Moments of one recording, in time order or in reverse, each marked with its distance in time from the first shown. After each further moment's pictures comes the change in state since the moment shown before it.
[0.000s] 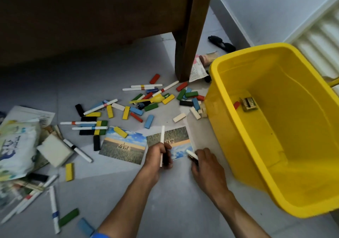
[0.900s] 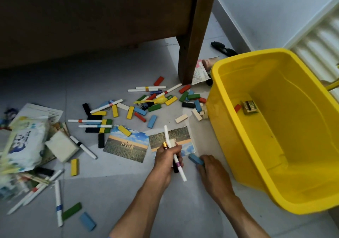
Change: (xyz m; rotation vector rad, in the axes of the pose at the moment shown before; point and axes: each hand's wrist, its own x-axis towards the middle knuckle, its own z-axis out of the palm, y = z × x) left_hand -0.019 -0.017 0.020 -0.097 -0.042 0.097; right_hand -0.013 0.019 0.000 0.225 0.030 -0.018
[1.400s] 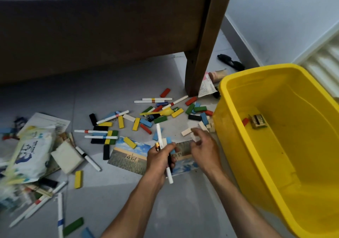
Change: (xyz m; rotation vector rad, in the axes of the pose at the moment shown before) left_hand 0.014 0.047 -0.013 0.025 0.135 0.167; right_hand 0.089 -0.069 -0.034 0.436 0.142 -0.064
